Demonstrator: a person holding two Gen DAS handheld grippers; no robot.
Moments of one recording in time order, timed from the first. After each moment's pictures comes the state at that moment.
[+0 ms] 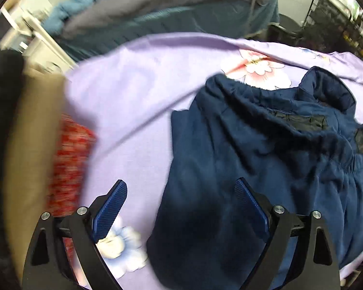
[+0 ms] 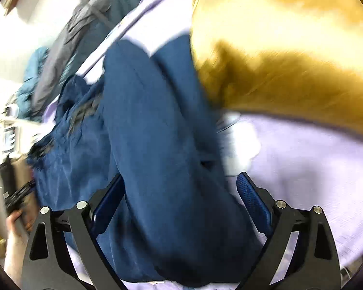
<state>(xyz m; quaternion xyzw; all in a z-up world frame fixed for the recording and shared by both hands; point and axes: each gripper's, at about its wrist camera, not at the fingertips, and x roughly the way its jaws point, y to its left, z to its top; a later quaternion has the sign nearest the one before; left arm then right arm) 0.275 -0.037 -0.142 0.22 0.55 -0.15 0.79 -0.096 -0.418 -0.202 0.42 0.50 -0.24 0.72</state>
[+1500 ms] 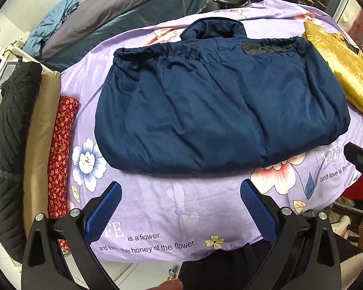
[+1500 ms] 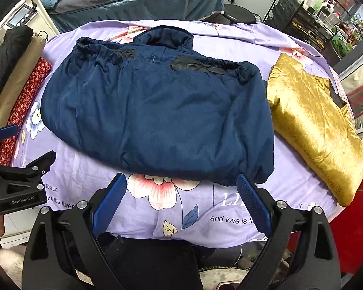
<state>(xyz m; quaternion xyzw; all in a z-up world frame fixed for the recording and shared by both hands) 0.054 -0.066 -0.070 0.29 0.57 -0.22 0.74 -0.071 -0.206 -0.049 0.12 0.61 -0.18 0.76</state>
